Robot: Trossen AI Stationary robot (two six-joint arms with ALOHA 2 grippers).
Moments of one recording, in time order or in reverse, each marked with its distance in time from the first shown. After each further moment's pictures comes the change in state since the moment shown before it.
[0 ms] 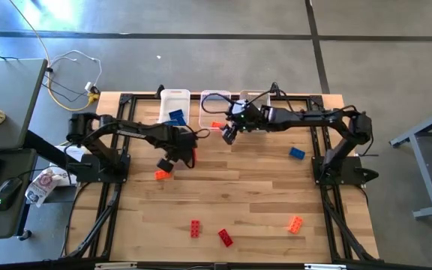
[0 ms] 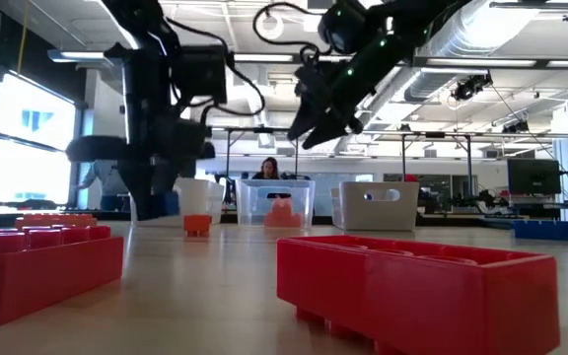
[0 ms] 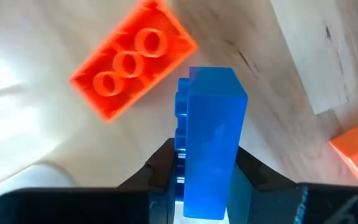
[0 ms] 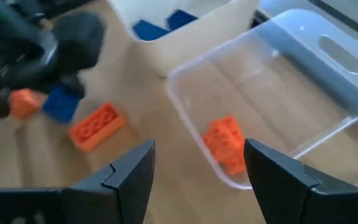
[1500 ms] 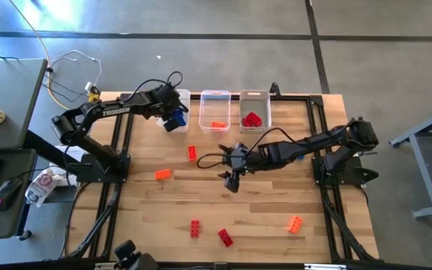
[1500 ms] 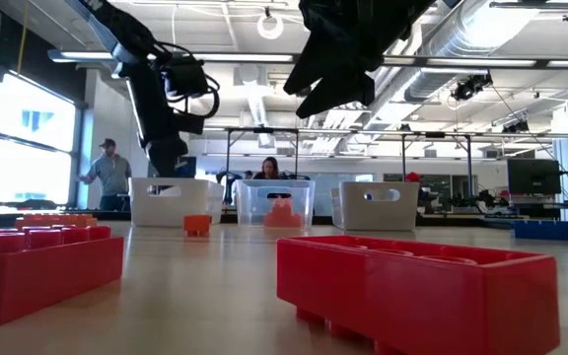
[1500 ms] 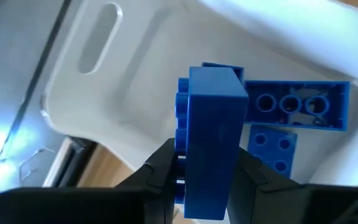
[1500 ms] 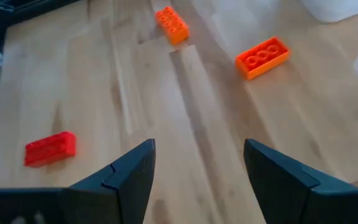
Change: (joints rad) left arm 0.533 -0.126 0.000 0.183 -0.166 -0.419; right arm 0.438 -0.031 0.000 -0.085 0.063 0.189
